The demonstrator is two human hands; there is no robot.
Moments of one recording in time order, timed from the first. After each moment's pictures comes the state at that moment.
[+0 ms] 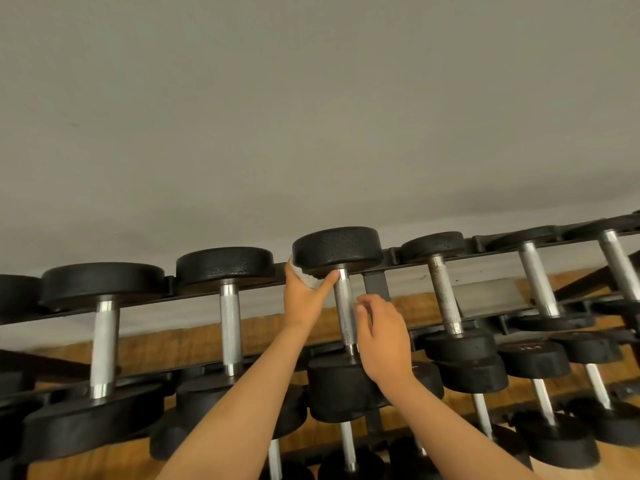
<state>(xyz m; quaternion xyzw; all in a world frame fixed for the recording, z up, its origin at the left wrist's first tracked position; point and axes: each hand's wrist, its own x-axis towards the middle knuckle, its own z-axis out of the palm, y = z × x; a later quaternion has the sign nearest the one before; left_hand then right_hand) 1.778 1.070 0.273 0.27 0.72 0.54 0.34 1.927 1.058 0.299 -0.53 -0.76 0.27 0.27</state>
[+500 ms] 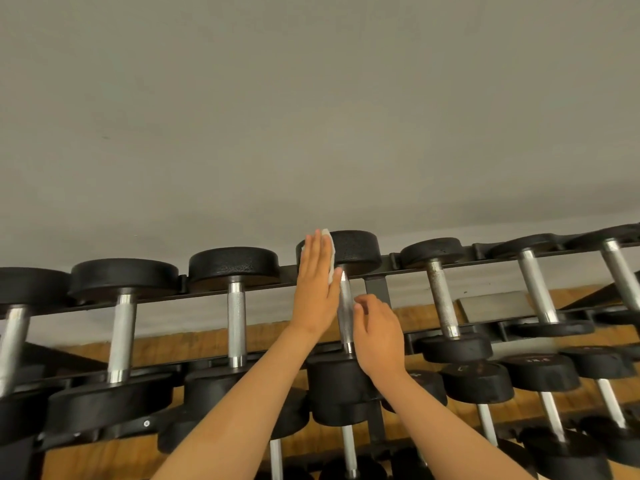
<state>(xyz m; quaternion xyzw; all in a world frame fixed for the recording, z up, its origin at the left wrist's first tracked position) 1.795 1.058 0.313 0.56 0.72 0.39 0.12 1.927 1.058 0.294 -0.52 -0.76 0.27 0.28</state>
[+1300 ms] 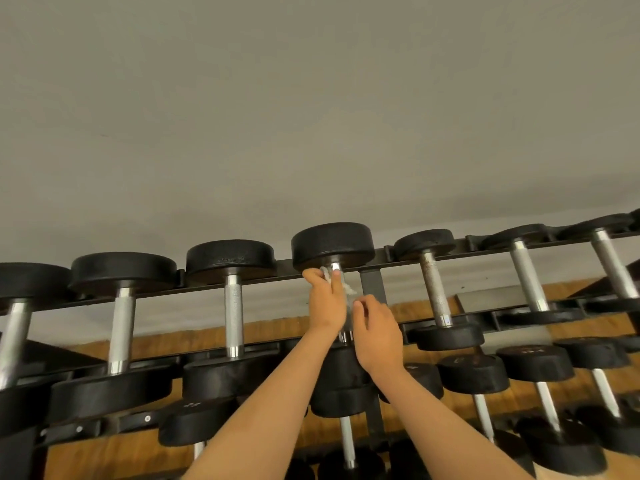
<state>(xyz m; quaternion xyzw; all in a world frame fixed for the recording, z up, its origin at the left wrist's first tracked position) 1.840 1.056 0.302 0.28 0.74 0.52 0.32 1.940 1.049 0.287 -0.54 -0.74 0.30 0.27</state>
